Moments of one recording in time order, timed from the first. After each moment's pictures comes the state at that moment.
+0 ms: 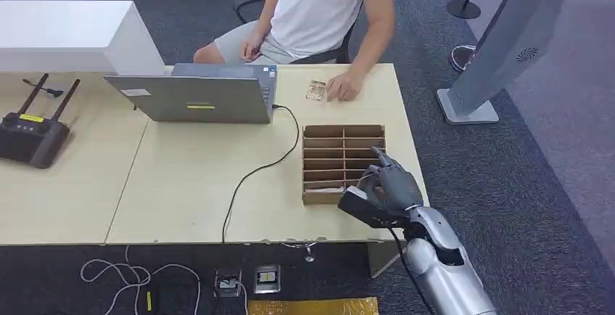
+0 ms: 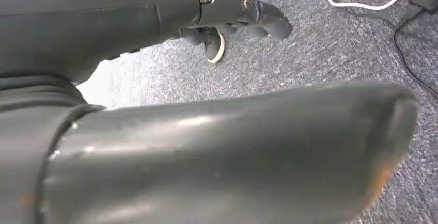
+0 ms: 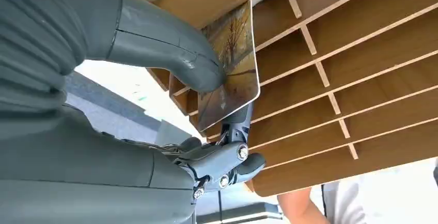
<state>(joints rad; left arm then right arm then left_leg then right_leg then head) -0.15 0.09 0.48 -0.18 -1.13 0.11 0.02 -0.32 -0.09 0.42 -1.25 1.00 -0.12 -0.10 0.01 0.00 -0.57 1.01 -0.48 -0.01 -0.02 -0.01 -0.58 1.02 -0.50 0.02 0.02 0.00</state>
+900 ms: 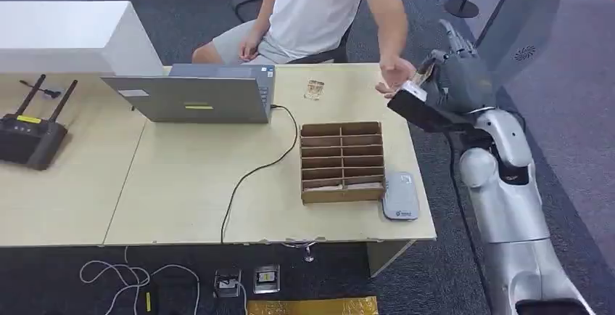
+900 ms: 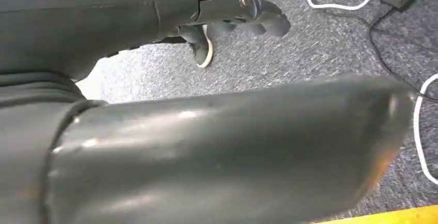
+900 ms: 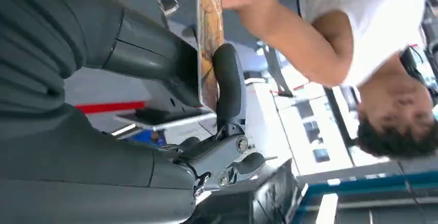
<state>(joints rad) -0.18 0.08 0.44 -0.18 -1.16 0.10 0.02 -0.72 -0.18 0.28 -1.36 1.06 -0.11 -0.16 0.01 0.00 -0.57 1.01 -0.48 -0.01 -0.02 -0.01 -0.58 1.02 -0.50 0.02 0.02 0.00</state>
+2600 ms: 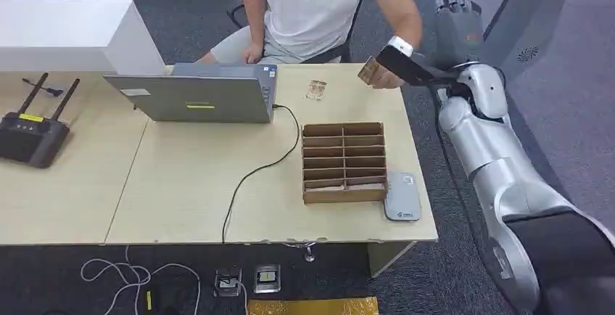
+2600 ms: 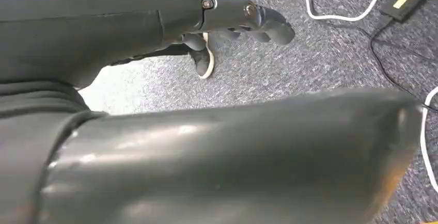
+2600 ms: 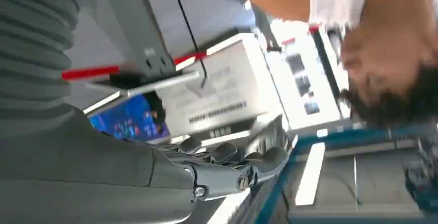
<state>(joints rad) -0.18 0.11 0.38 -0.19 -1.10 0.06 0.02 -1.14 -0.10 0.42 -0.57 1.00 -0.65 -0.34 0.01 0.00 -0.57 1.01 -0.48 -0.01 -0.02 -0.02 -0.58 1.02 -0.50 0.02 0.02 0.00</state>
